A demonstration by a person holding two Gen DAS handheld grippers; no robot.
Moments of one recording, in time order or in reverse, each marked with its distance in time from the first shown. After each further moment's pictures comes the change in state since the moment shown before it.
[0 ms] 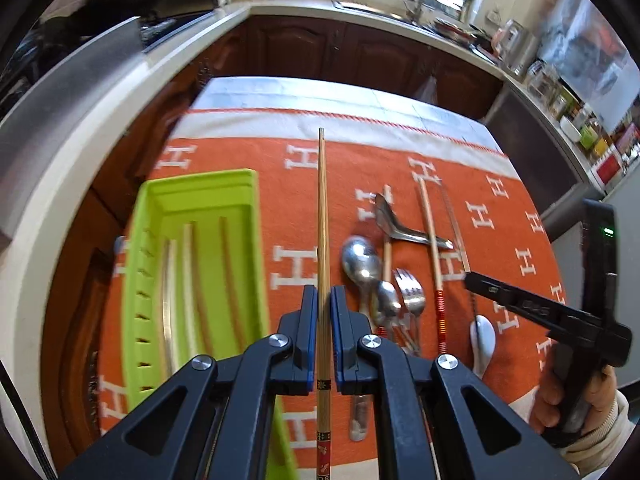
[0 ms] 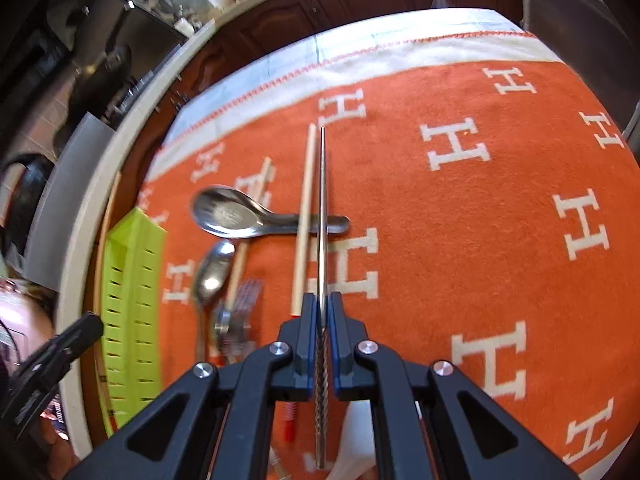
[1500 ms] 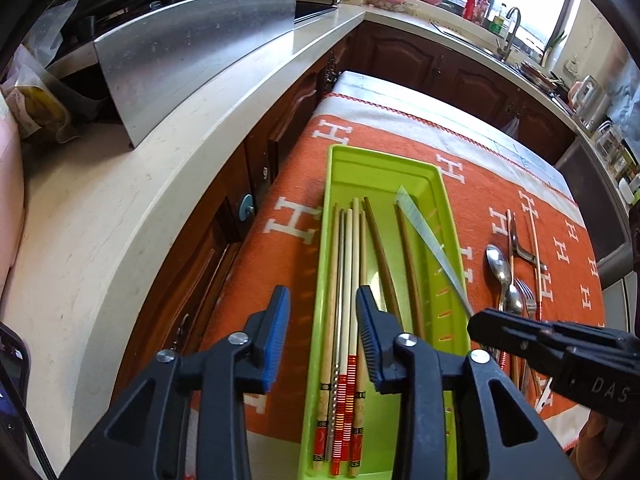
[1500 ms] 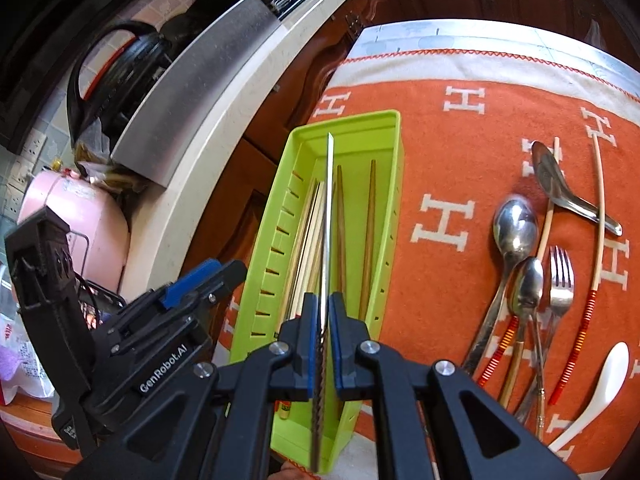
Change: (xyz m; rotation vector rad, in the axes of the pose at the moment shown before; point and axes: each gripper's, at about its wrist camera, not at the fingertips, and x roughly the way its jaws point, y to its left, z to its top) left arm -0.017 0.131 -0.041 -0.213 -0.037 0.161; right arm 0.040 0.193 -0.046 -0.315 0.234 0.188
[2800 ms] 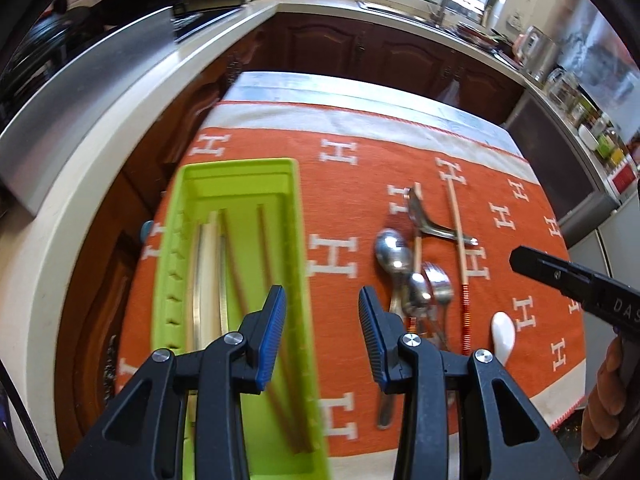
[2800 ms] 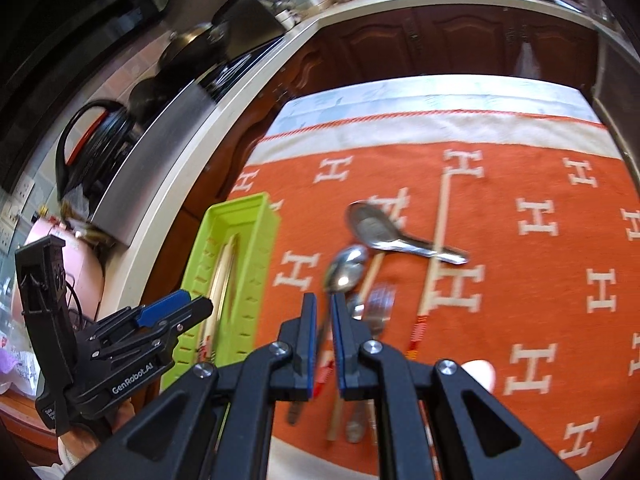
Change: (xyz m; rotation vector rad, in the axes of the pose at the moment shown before) left arm -0.004 -0.123 0.005 0.186 0.049 -0.110; right arm -0.111 -0.111 -0.009 0.079 -0.227 -0.132
